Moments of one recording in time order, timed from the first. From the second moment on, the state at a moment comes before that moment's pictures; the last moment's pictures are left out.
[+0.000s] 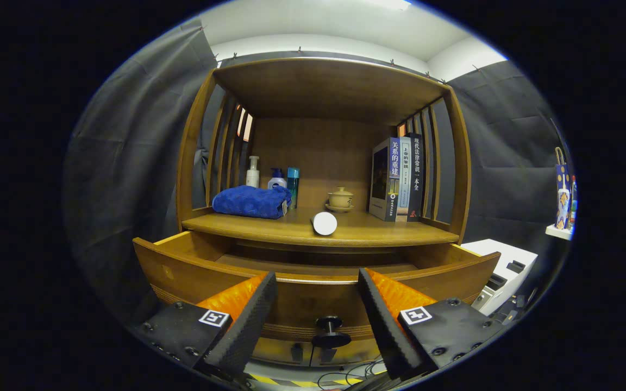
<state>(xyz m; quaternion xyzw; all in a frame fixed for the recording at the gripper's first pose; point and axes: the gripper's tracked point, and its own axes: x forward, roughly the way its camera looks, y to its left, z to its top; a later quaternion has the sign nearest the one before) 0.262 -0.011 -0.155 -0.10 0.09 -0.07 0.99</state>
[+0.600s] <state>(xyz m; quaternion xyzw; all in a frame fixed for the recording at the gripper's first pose) 0.304 -0.023 -0.178 -0.09 0.11 -0.07 0.99</state>
